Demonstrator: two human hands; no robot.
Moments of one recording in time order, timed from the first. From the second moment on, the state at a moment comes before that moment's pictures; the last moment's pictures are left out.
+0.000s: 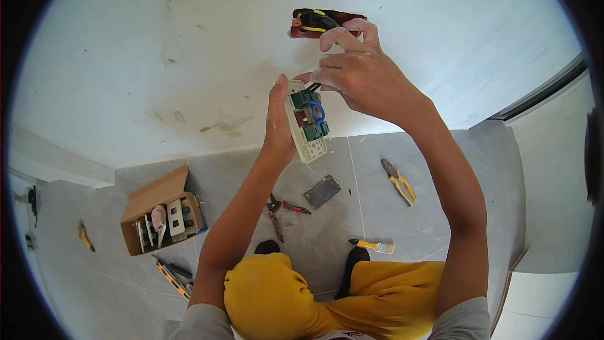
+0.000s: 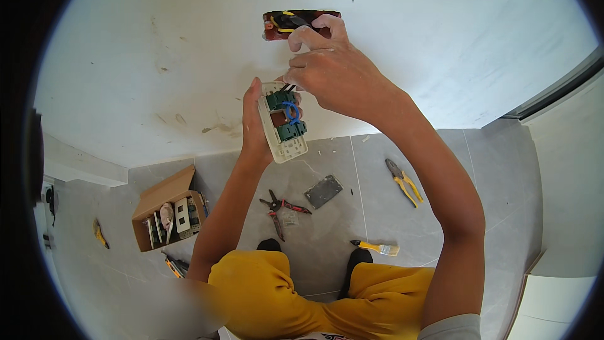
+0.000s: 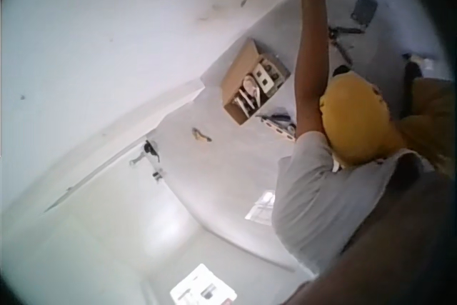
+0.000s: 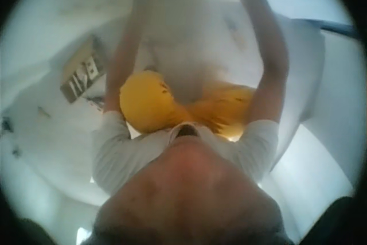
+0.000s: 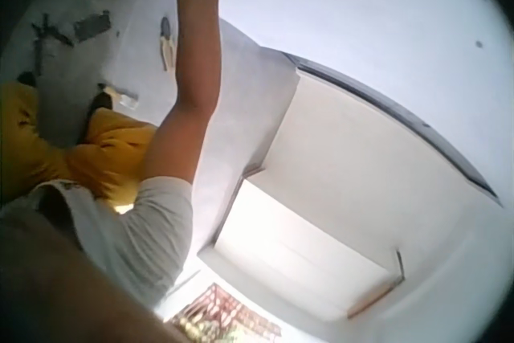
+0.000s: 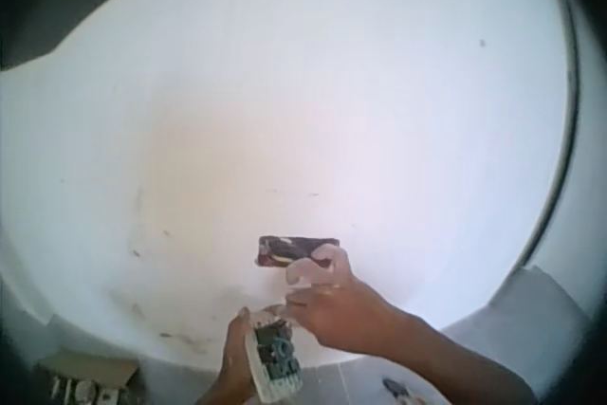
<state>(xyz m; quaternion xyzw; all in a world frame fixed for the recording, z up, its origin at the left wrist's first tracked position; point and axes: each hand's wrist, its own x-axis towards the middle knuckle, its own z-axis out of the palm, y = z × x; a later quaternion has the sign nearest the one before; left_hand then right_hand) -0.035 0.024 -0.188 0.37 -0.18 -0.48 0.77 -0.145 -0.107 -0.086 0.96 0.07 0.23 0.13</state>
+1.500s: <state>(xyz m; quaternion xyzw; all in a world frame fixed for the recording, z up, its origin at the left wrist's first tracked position) 0.015 0.032 -0.117 0.67 -0.62 0.18 0.37 -0.132 -0.120 -0.131 0.73 -0.21 0.52 -0.38</state>
